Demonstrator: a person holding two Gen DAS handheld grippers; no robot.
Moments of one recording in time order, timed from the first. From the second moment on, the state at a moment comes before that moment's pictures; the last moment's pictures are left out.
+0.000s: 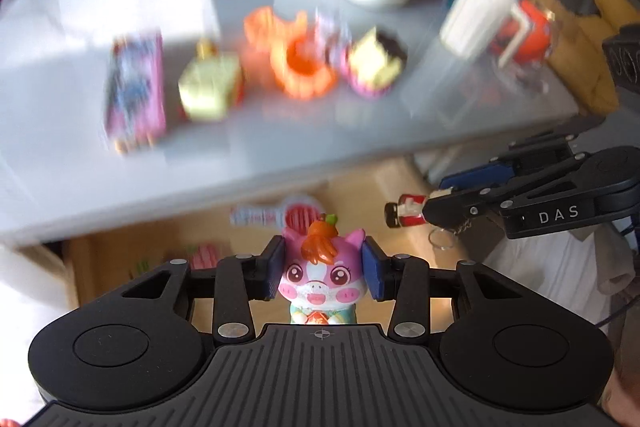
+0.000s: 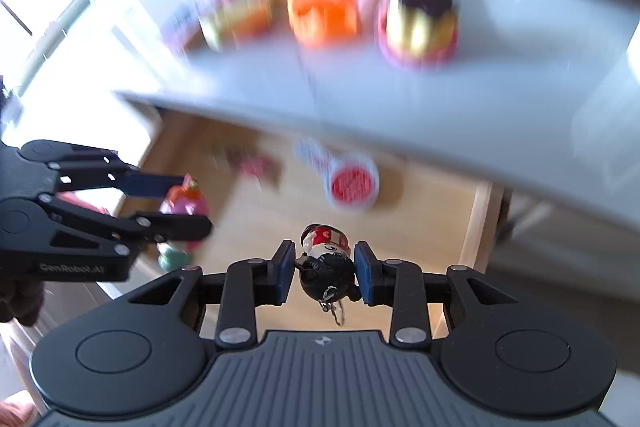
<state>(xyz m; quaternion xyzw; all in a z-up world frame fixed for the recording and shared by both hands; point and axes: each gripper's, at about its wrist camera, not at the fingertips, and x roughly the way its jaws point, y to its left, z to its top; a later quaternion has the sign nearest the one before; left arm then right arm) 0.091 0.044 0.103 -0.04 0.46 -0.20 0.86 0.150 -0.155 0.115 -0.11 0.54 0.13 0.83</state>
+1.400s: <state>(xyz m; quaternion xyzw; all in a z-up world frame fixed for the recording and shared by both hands) 0.196 0.066 0.115 -0.05 0.32 -0.13 0.94 0.245 -0.136 0.143 -0.12 0.36 0.13 0.92</state>
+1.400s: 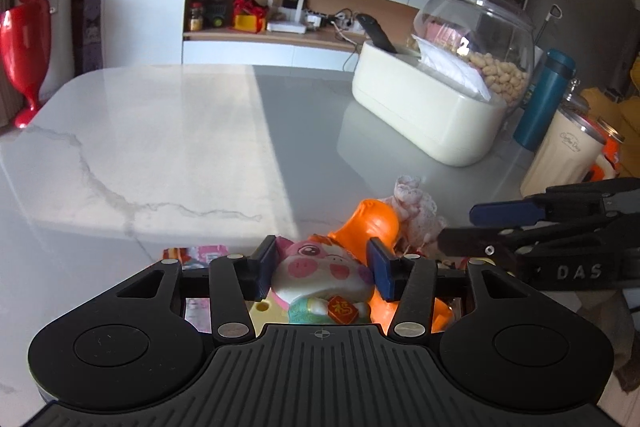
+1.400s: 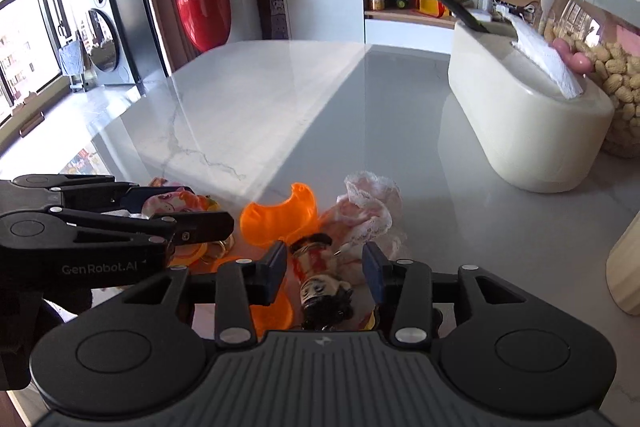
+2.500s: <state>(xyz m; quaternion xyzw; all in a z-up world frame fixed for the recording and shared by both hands) 0.125 0.140 0.123 -0.01 0.29 -0.12 0.95 0.154 -0.160 0.117 -0.19 0.39 0.21 0.88</state>
